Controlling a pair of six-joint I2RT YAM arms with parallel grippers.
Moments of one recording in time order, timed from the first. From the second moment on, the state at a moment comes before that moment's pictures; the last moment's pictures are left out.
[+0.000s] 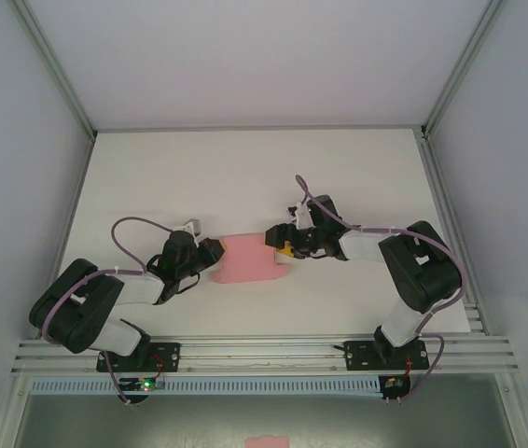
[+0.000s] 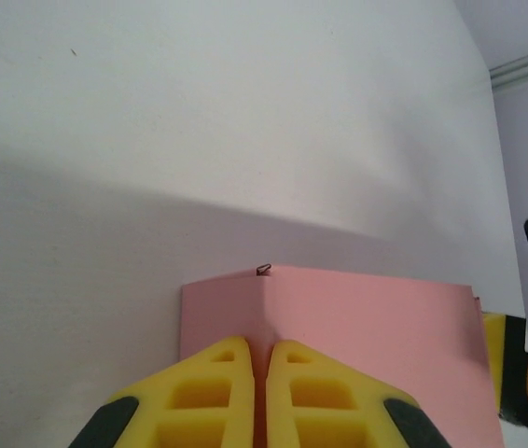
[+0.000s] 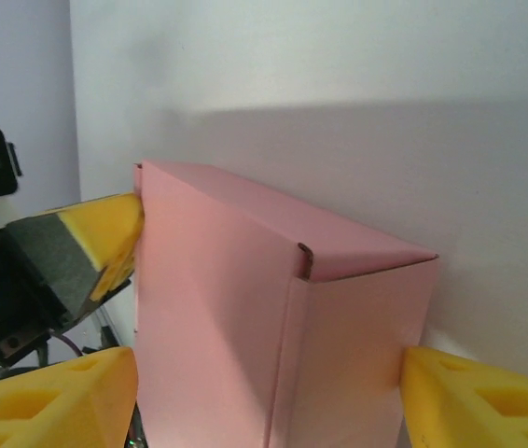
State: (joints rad) left arm -0.45 1.44 0.29 0.61 0.23 -0.94; right arm 0.48 1.69 0.72 0.20 -0.75 0.80
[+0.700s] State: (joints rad) left arm -0.45 1.40 0.23 0.66 0.22 -0.99; right arm 0.53 1.62 0.71 0.04 -0.71 0.80
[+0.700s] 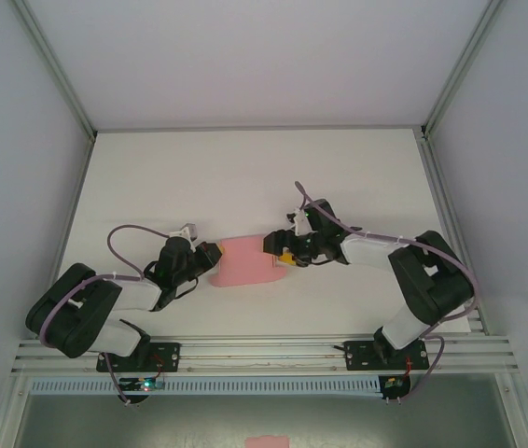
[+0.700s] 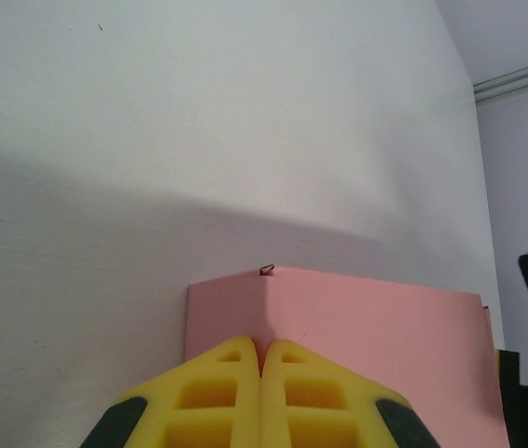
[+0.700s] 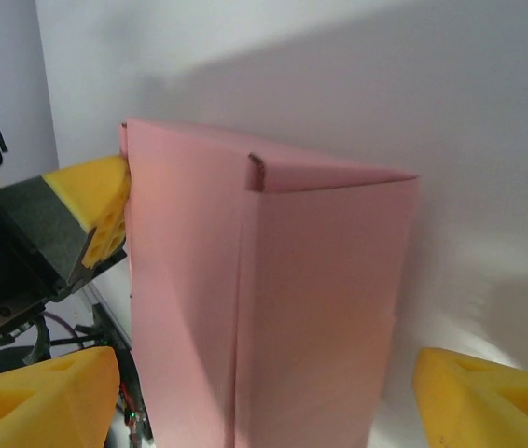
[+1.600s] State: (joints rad) left arm -0.53 0.97 0.54 0.17 0.24 -0.31; right arm 0.37 1.37 0.66 0.08 -0.76 0.90
